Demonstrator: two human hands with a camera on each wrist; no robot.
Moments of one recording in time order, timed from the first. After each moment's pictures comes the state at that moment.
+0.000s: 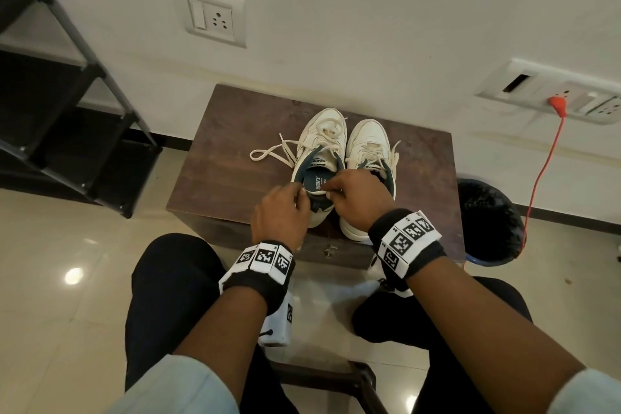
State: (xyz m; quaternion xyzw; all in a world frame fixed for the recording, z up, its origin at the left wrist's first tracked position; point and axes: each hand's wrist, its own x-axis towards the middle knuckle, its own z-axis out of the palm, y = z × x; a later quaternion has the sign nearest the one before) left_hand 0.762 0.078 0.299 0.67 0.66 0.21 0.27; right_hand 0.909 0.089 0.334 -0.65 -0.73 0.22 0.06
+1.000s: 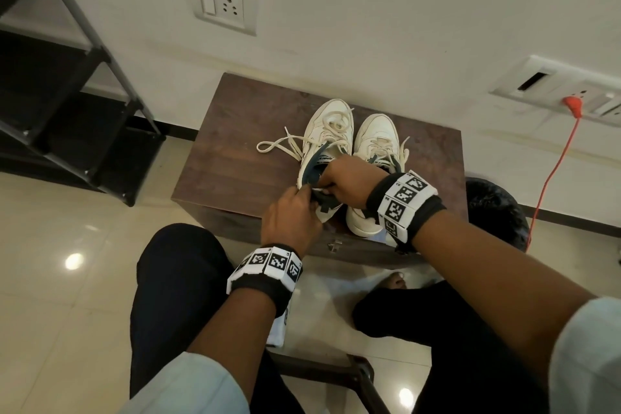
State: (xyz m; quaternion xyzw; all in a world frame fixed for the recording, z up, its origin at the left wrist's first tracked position) left_hand 0.760 0.067 0.289 0.72 0.62 0.16 0.27; right_hand 0.892 0.126 0.342 -0.52 -0.81 0.22 -0.15
